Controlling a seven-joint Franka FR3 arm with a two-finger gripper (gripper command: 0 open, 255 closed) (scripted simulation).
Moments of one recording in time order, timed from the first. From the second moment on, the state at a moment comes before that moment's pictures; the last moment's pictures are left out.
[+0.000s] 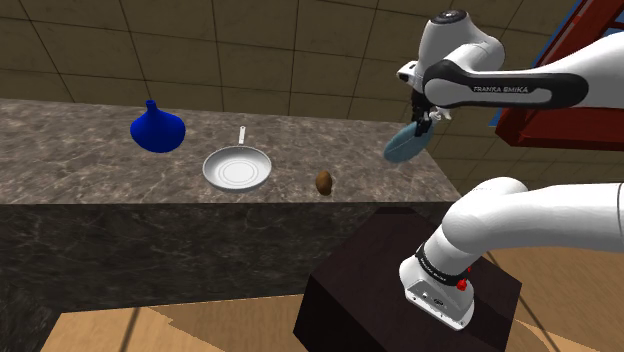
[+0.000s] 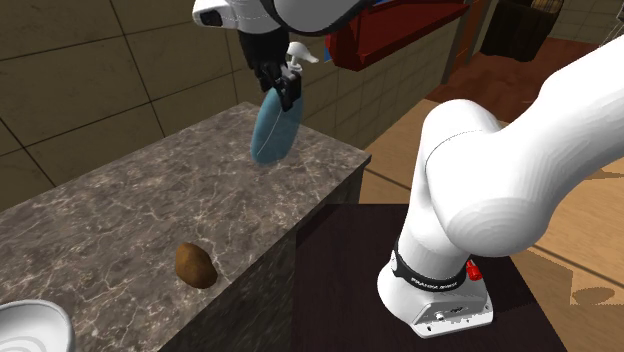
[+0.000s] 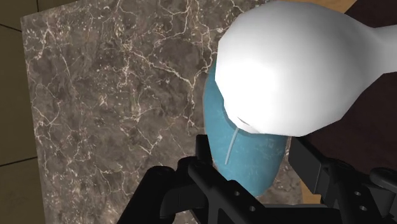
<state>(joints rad) -0.17 -0.80 -0.22 -2.67 -0.59 1.94 -0.84</state>
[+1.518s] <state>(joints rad) -0.15 -0.78 -0.17 -2.36 -0.52 1.67 -0.95</state>
